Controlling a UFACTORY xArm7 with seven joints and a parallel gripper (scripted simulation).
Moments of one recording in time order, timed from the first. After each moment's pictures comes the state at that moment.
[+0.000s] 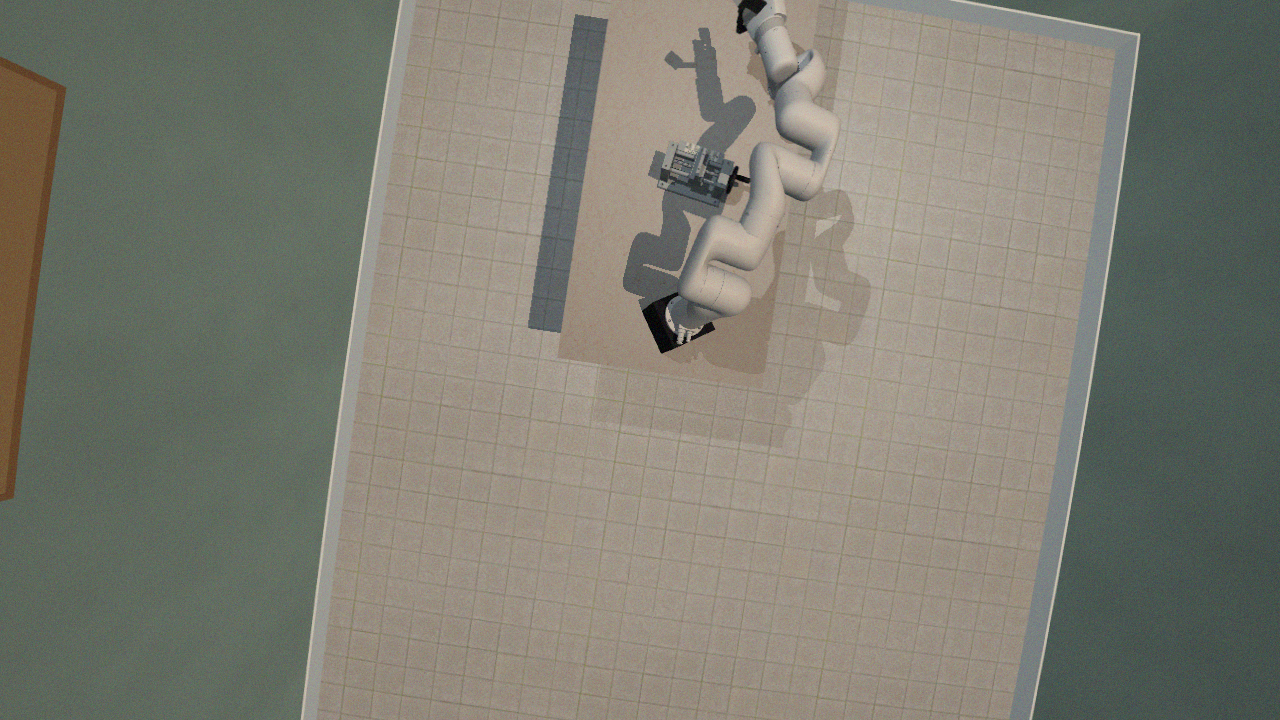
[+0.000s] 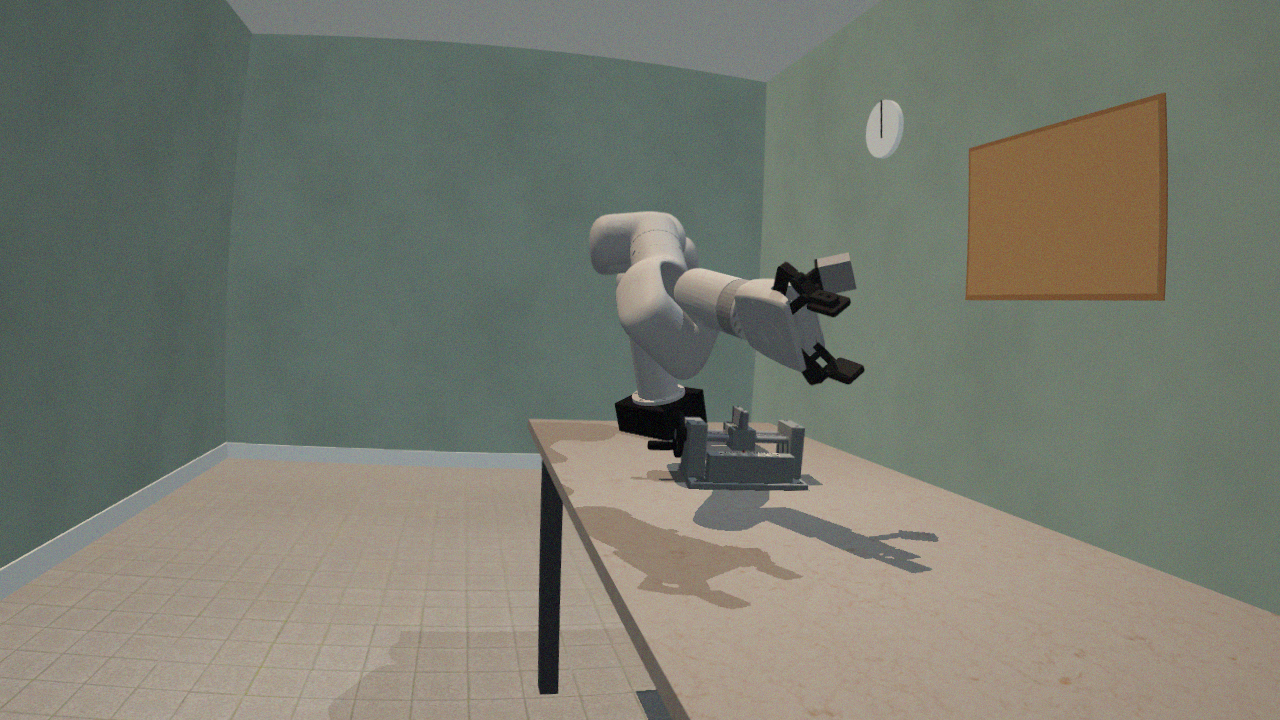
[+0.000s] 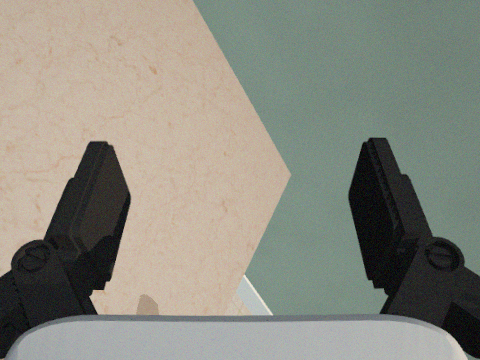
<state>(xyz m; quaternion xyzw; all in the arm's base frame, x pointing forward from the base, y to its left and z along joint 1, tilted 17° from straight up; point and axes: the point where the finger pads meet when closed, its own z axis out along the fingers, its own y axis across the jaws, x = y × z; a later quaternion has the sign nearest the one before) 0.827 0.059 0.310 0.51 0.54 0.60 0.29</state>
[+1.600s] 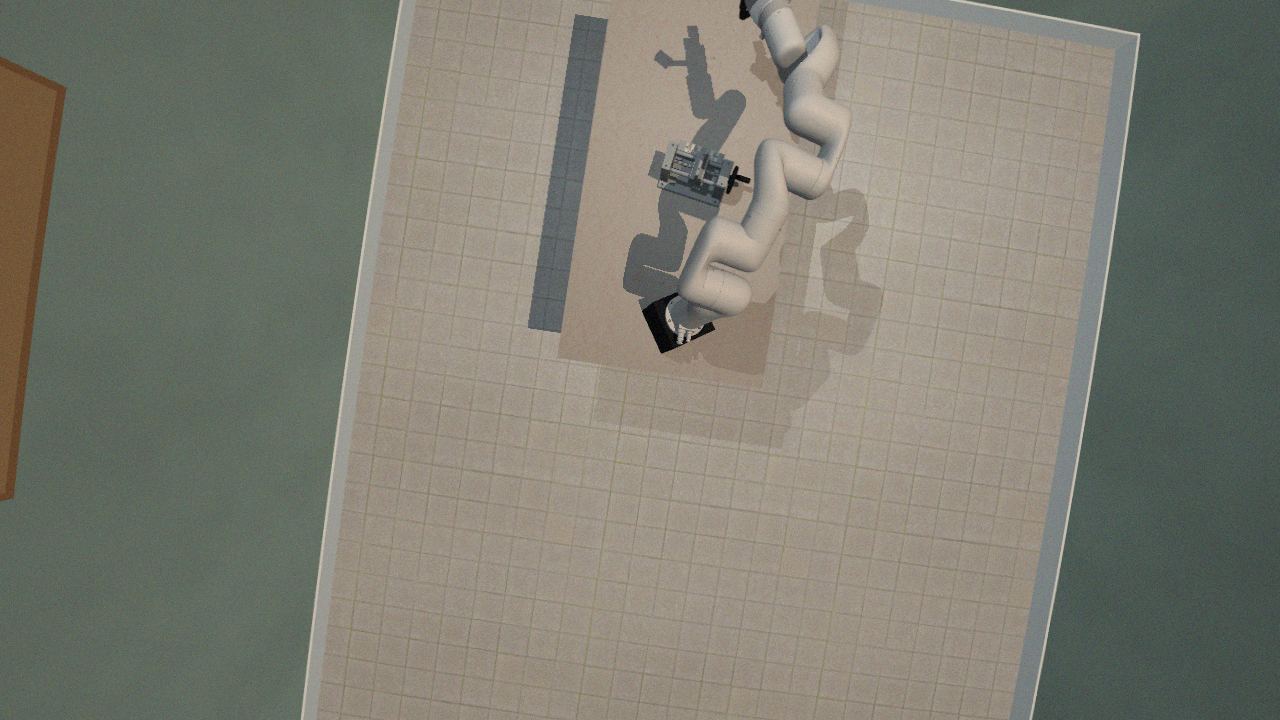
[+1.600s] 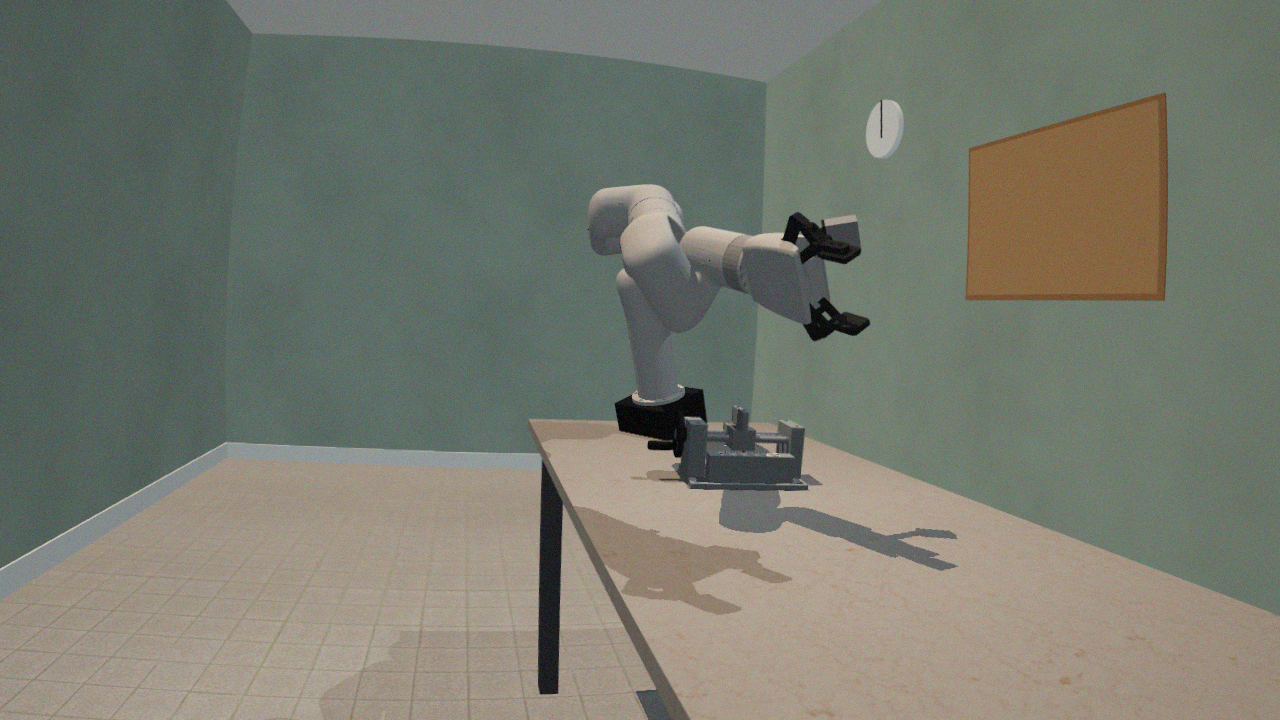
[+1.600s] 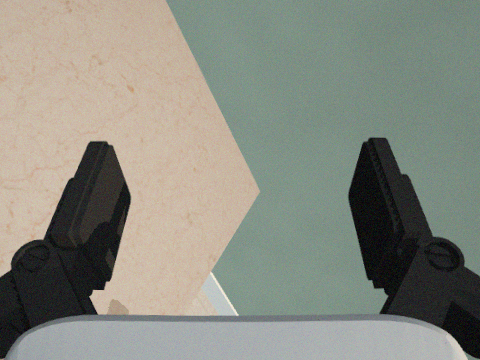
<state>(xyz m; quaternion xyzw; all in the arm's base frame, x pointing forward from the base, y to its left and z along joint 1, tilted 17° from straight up) 0.811 0.083 0.360 0.49 0.57 0.59 0.30</state>
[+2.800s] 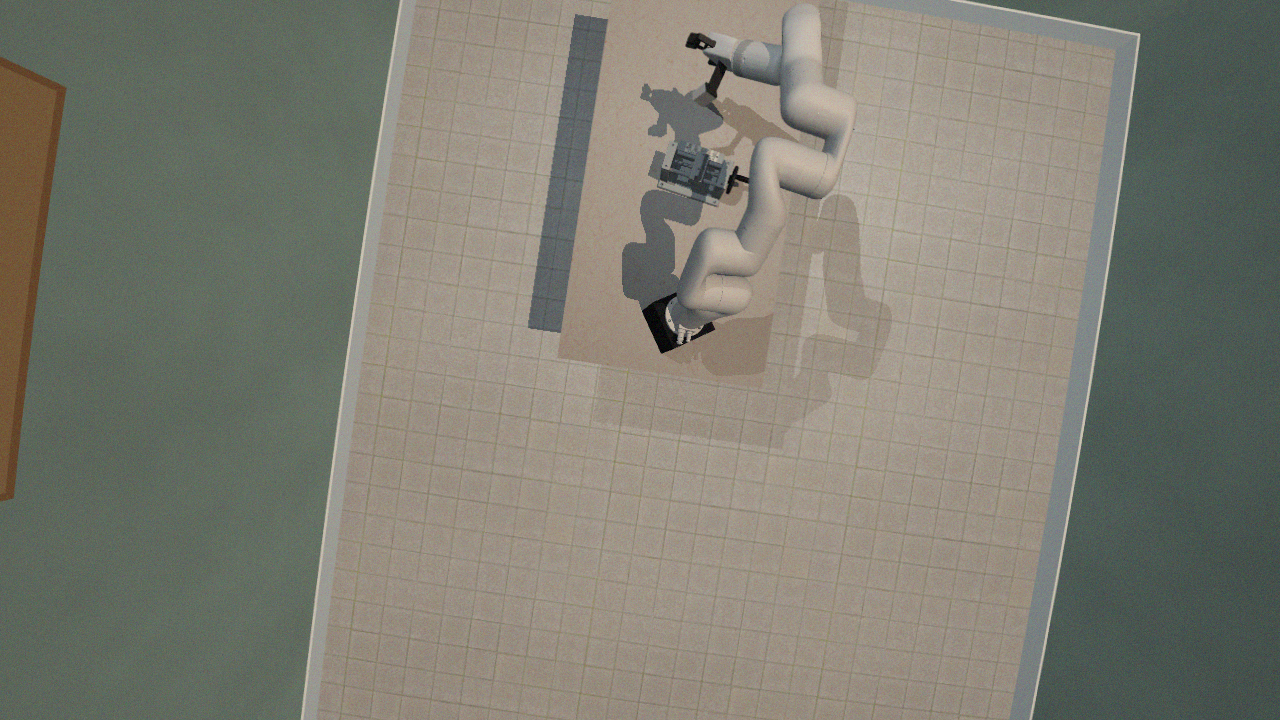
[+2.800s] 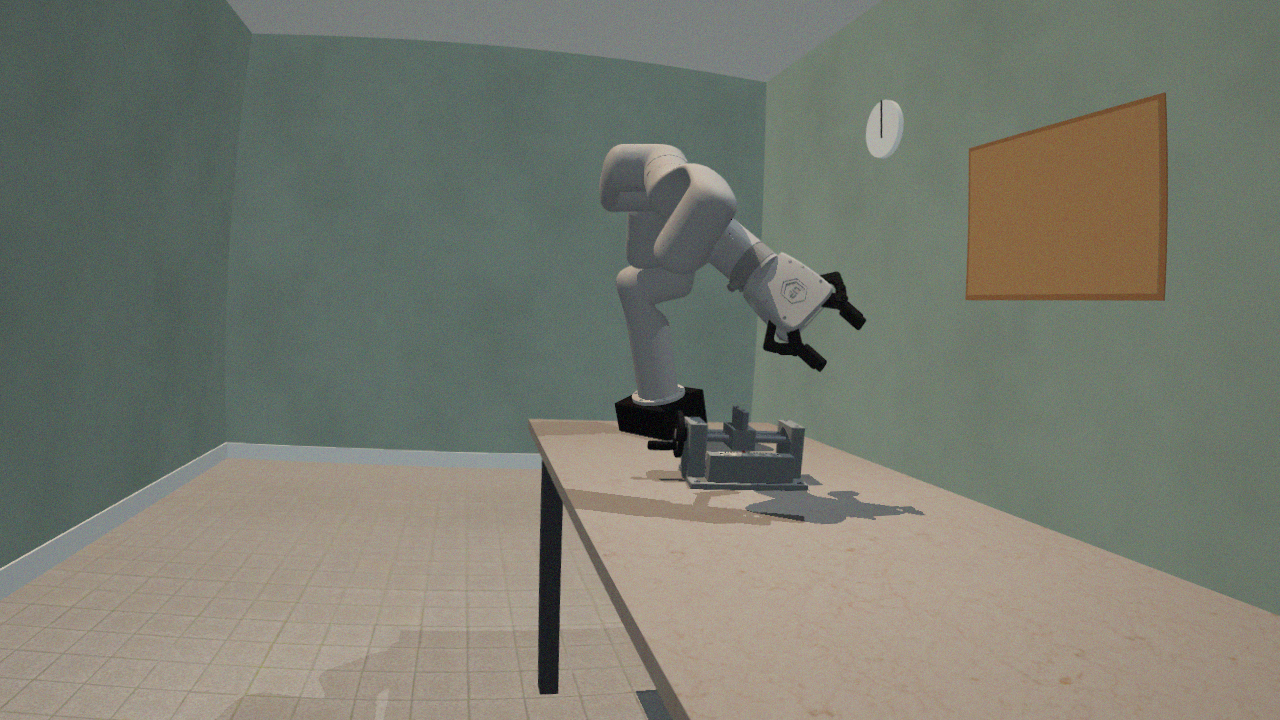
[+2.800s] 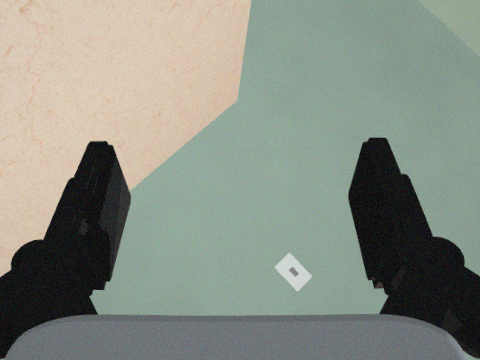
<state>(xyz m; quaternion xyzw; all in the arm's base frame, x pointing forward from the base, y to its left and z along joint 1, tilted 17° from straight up) 0.637 0.150 0.248 -0.03 0.91 0.26 0.32</state>
